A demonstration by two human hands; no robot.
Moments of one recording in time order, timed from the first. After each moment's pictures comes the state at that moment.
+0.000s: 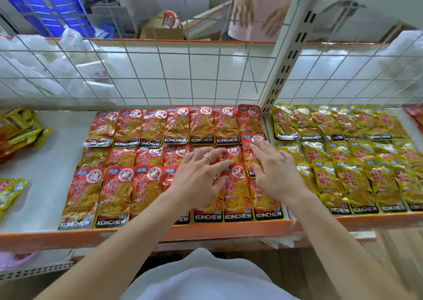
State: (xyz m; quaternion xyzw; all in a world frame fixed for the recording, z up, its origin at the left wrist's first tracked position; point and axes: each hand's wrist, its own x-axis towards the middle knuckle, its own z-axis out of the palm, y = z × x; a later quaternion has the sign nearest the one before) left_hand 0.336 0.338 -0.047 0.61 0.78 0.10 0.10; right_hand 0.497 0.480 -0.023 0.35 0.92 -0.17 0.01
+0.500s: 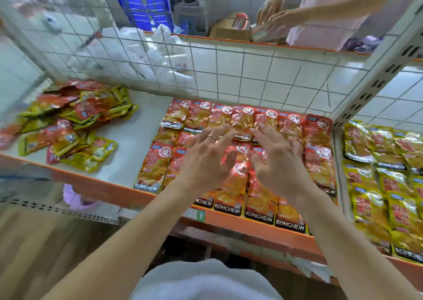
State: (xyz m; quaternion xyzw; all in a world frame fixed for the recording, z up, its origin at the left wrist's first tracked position) left_hand 0.289 0.264 -0.010 0.43 0.88 0.21 0.00; right_hand 0.406 0.406 0.020 0.21 0.94 -0.25 -0.07
